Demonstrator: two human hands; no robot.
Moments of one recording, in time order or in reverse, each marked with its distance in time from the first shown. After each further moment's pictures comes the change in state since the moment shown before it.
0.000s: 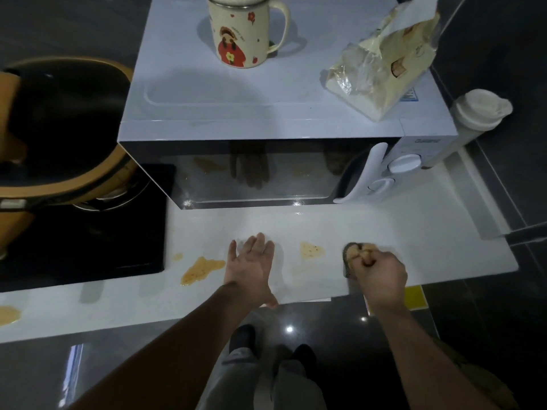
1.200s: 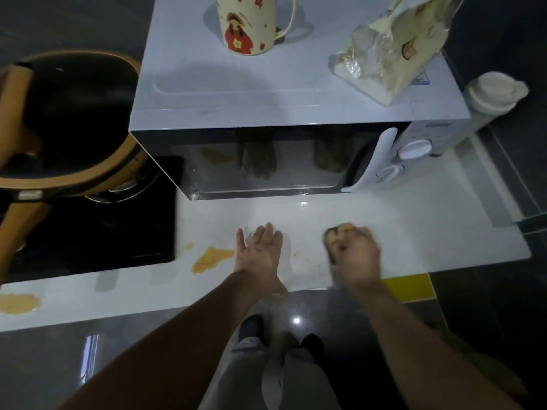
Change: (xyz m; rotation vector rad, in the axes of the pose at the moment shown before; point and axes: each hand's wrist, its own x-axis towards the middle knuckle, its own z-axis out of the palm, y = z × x) left_hand -0.003 0.000 0.000 0.021 -0.014 0.019; right_hand -0.003 -0.031 0.033 -0.078 -0.112 -0.130
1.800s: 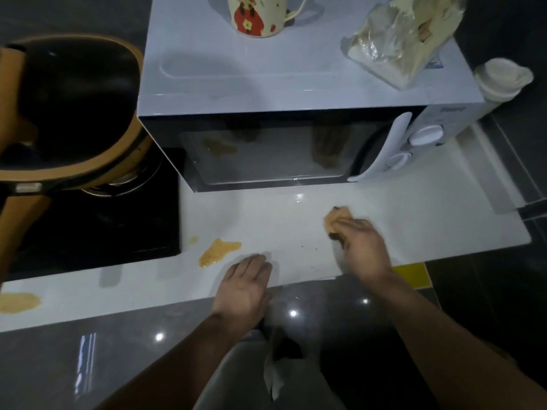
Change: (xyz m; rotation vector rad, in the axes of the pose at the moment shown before) left_hand -0.055 -0.031 0.074 -0.257 0.391 0.202; right_hand -0.005 0.011 0.006 -0.067 0.037 -0.417
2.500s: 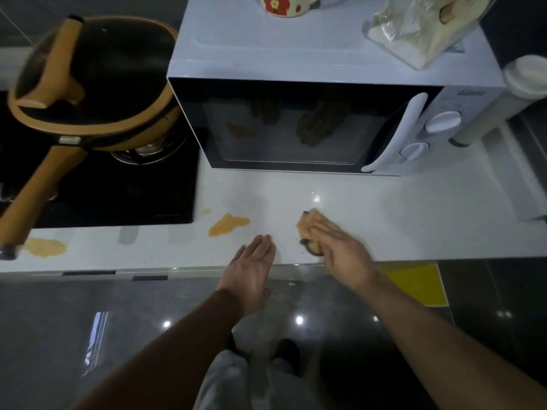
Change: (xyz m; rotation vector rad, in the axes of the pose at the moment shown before) left_hand -0.019 0.020 0.011 0.027 -0.088 -0.142; right_hand -0.030 -0.028 0.012 0.241 -0.119 -0.290
